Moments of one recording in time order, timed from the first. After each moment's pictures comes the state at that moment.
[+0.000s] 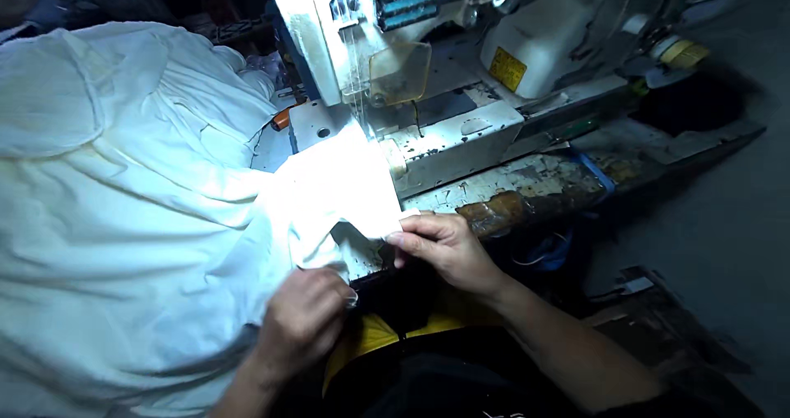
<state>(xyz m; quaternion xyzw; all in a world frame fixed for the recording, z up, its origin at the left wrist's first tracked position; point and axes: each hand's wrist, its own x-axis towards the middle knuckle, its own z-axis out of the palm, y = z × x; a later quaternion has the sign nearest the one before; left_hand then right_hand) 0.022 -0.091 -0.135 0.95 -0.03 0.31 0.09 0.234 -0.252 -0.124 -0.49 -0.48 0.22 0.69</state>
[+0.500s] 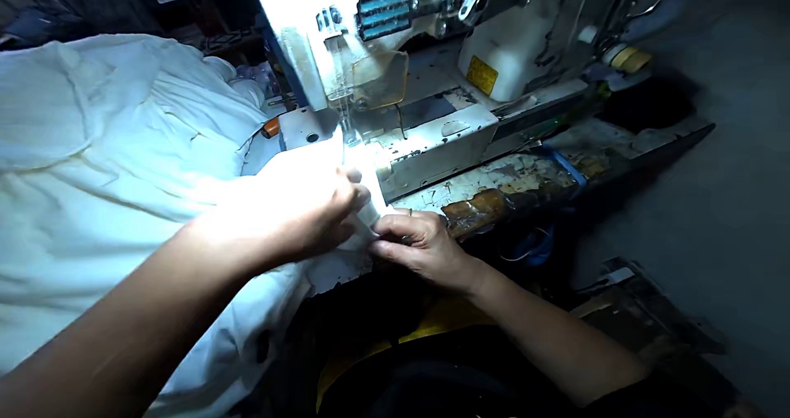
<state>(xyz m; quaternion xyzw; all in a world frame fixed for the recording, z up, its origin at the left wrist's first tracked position) 0.141 -0.068 0.001 0.98 -0.20 0.06 -0.03 0.238 -0.241 -0.126 -0.51 -0.57 0.07 0.64</state>
